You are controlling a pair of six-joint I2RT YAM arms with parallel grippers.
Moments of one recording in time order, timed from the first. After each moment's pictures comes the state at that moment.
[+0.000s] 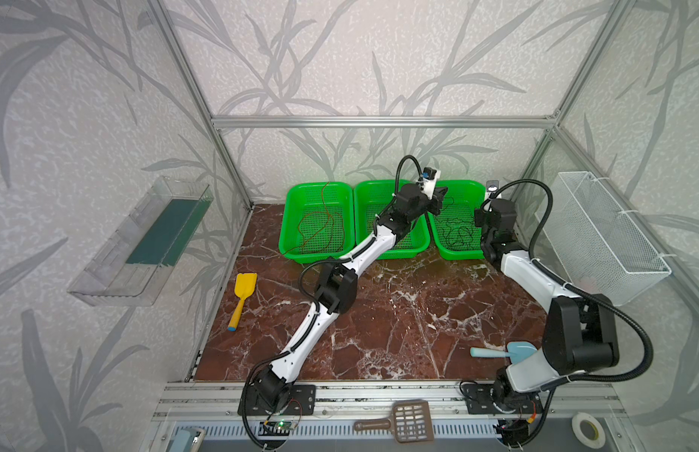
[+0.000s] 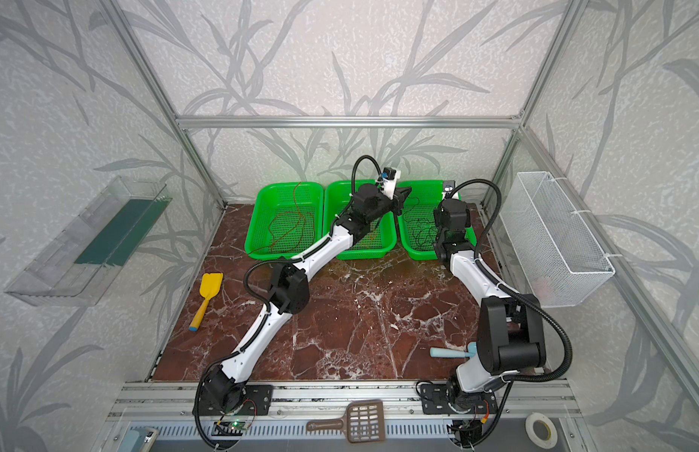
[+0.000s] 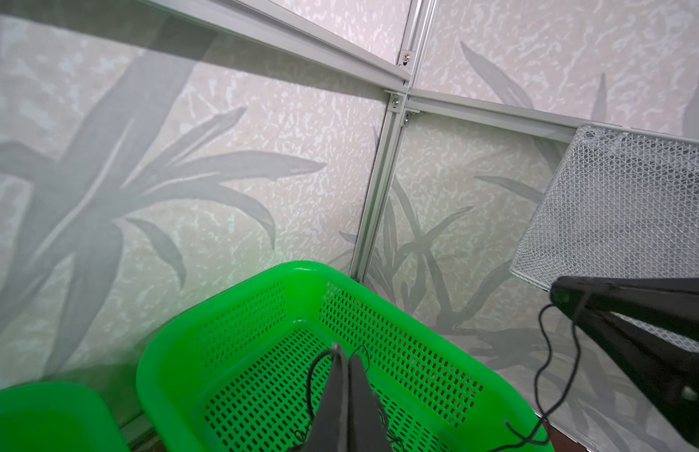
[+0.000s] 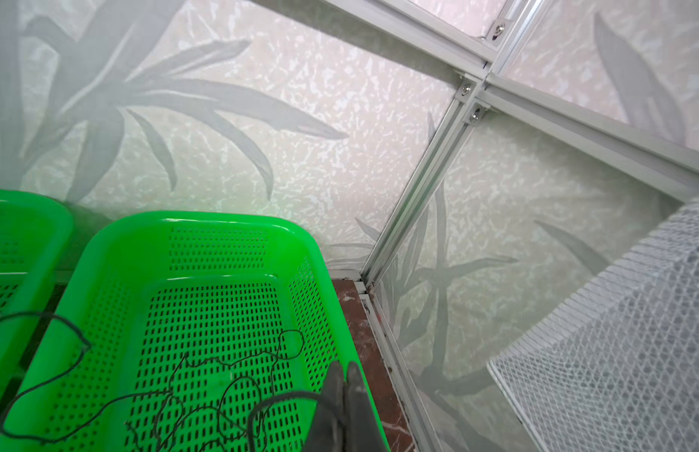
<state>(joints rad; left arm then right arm) -0.70 2.72 2.62 0.17 0.21 -0.19 0.09 1.63 1.11 0.37 0.48 -0.27</state>
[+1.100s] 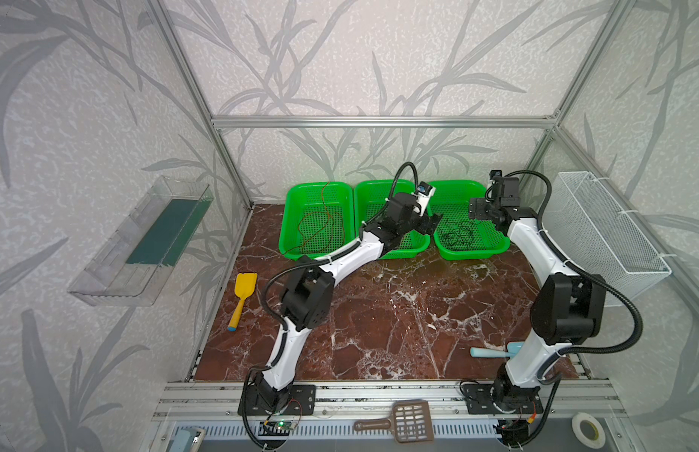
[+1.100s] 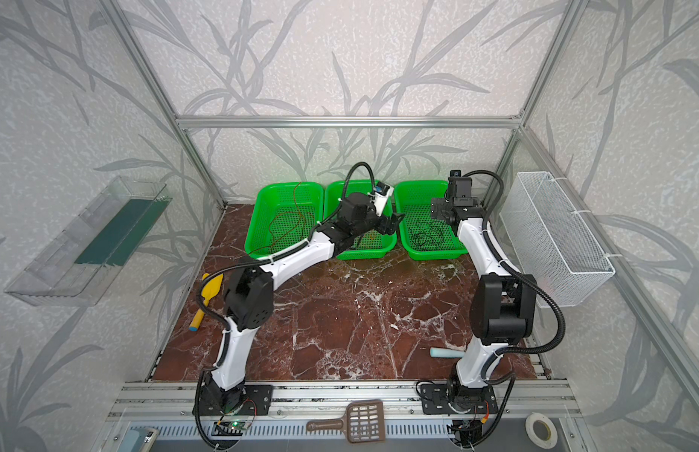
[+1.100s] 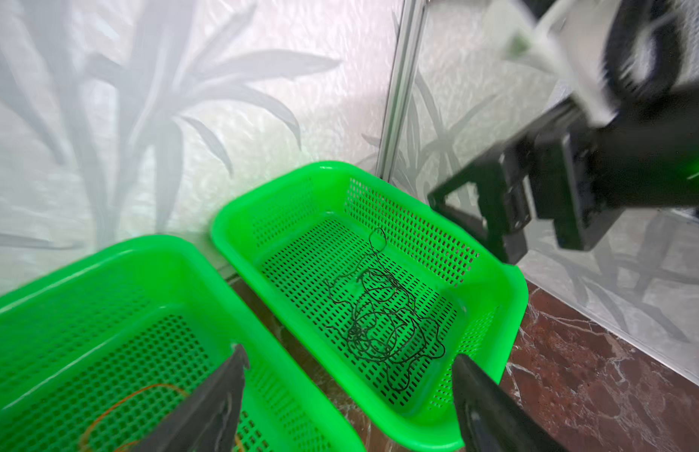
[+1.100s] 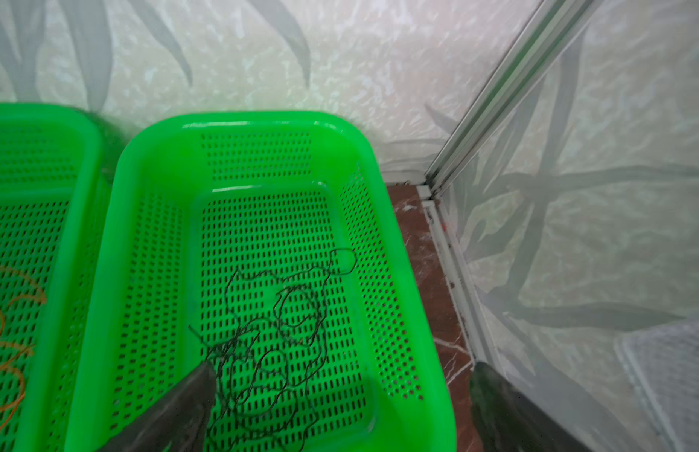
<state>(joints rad) -0.69 2.03 1.72 0.09 0.09 -0.04 0.02 1.76 1.51 -0.43 0.21 -0.01</state>
